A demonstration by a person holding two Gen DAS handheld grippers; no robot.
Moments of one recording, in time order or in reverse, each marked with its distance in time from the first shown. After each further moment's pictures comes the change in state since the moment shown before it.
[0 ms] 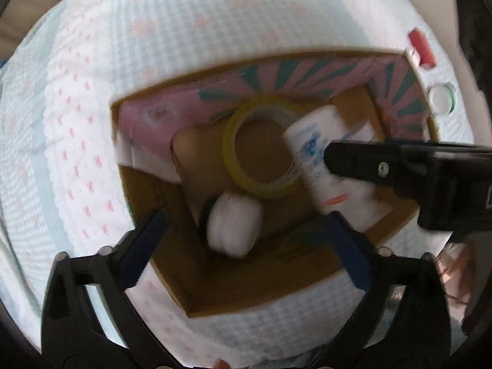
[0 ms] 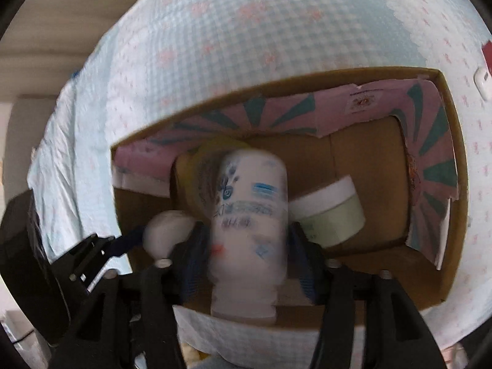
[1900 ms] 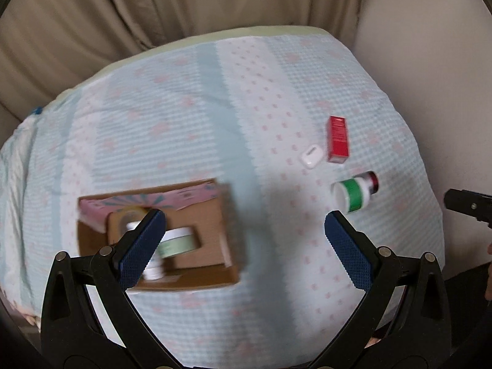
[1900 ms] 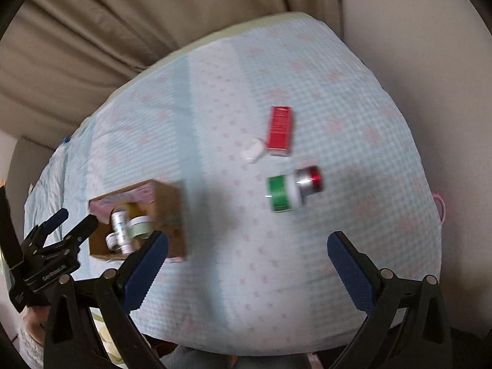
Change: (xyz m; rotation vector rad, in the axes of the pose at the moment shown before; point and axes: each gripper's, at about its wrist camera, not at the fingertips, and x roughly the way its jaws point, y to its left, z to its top) left arm -0.130 -0.304 0.071 -0.068 -0.338 0.137; right arm -0.307 -0.285 -0.038 0.017 -0.308 -0.123
